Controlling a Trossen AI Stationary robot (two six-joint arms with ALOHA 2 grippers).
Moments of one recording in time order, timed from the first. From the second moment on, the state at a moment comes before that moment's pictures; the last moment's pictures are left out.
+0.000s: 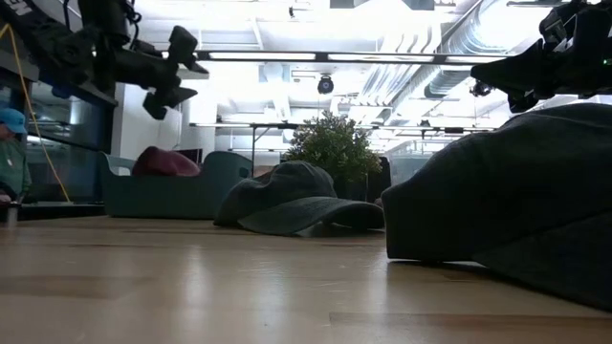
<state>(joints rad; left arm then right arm) 0.81 1.00 0.38 0.90 -0.24 -0.76 -0.02 0.03 0.02 0.15 0.22 -0.03</state>
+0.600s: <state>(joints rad) 0.80 0.77 0.38 0.52 0.21 -0.89 -0.02 0.03 0.02 0.15 0.22 -0.03</state>
